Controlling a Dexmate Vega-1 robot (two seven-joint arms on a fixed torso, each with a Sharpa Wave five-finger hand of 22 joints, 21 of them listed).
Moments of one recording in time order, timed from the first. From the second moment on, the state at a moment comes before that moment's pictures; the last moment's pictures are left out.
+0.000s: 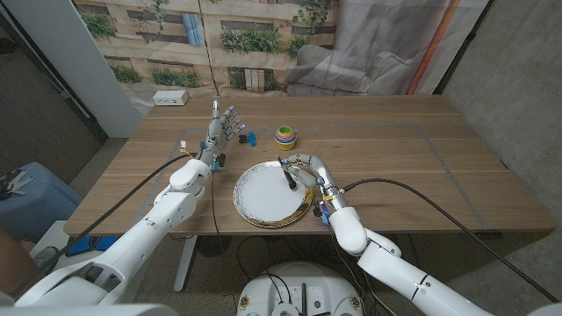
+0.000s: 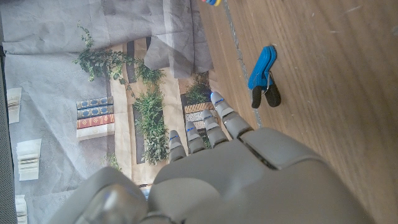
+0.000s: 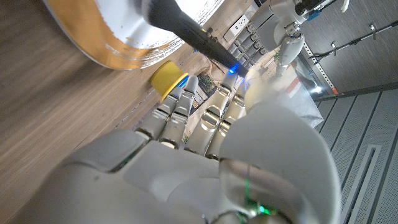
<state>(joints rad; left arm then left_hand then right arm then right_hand) 0.84 0.51 0.37 -1.30 -0.65 -0.29 -0.03 0.01 0.07 -0.13 0.14 0.21 0.06 -0.21 0.19 0.19 0.09 -0.15 0.20 0.19 0.17 -0.04 0.18 0.18 0.33 0.02 0.20 0.18 -1.09 -0.46 -0.69 -1.72 -0.16 0.15 -0.47 1.01 0.13 0.30 -0.16 0.19 0.93 -0.20 0.55 0.18 1.09 -0.22 0.21 0.21 0.53 -0.05 0.44 0.26 0.41 -0.04 0.18 0.16</state>
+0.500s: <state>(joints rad) 0.84 0.51 0.37 -1.30 -0.65 -0.29 -0.03 0.01 0.07 -0.13 0.14 0.21 0.06 -0.21 0.19 0.19 0.09 -0.15 0.20 0.19 0.17 -0.04 0.18 0.18 0.33 0.02 0.20 0.18 -1.12 -0.48 -0.68 -1.75 -0.16 0.14 -0.47 1.01 0.13 0.29 -0.16 0.19 0.93 -0.20 0.55 0.18 1.09 -0.22 0.21 0.21 0.53 -0.05 0.44 0.26 0.41 -0.04 0.18 0.16</state>
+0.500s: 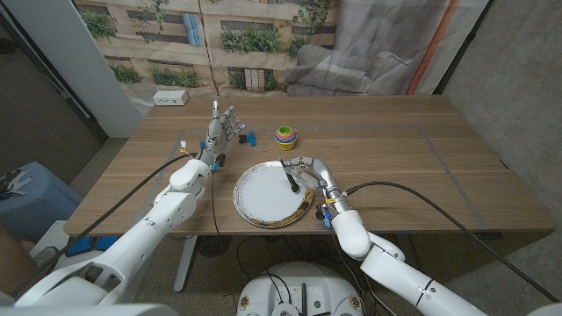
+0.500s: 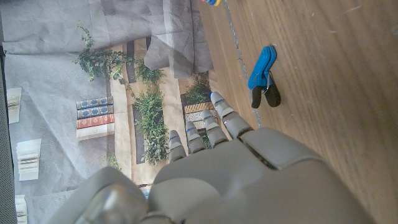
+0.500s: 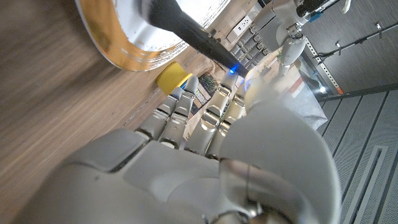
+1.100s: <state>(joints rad) 0.84 0.51 0.37 -1.30 -0.65 -0.29 -0.03 0.01 0.07 -0.13 0.14 0.21 0.06 -0.21 0.19 0.19 0.09 -0.15 0.20 0.19 0.17 -0.04 0.18 0.18 0.33 0.02 0.20 0.18 -1.16 -0.49 -0.67 -1.80 -0.16 0.12 -0.48 1.01 0.13 0.29 -0.16 0.19 0.93 -0.21 0.55 0.18 1.09 -0.22 0.21 0.21 0.53 -0.05 0.44 0.26 0.41 -0.04 0.18 0.16</state>
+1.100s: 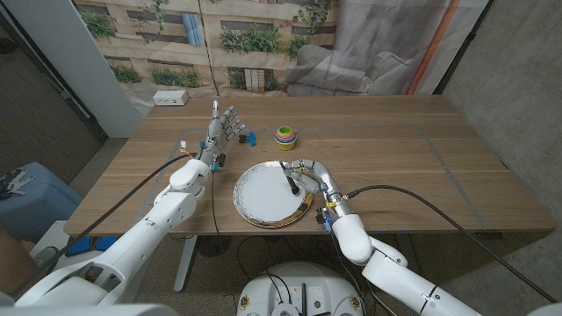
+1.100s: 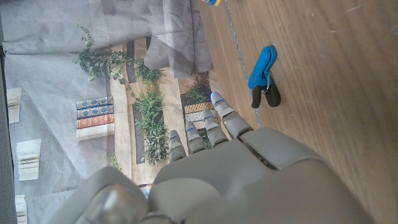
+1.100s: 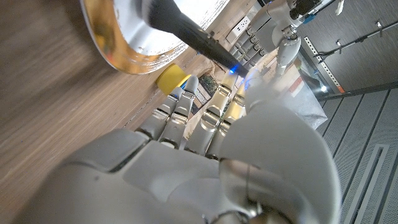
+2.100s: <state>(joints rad) 0.84 0.51 0.37 -1.30 -0.65 -0.29 -0.03 0.01 0.07 -0.13 0.14 0.21 0.06 -0.21 0.19 0.19 0.09 -0.15 0.20 0.19 0.17 -0.04 0.18 0.18 0.33 0.02 0.20 0.18 -1.21 -0.51 -0.67 -1.87 -0.18 0.05 -0.50 1.01 0.13 0.29 -0.16 0.19 0.94 -0.20 0.55 0.18 1.09 -0.22 0.21 0.21 0.53 -0.05 0.44 0.26 0.41 -0.04 0.18 0.16</state>
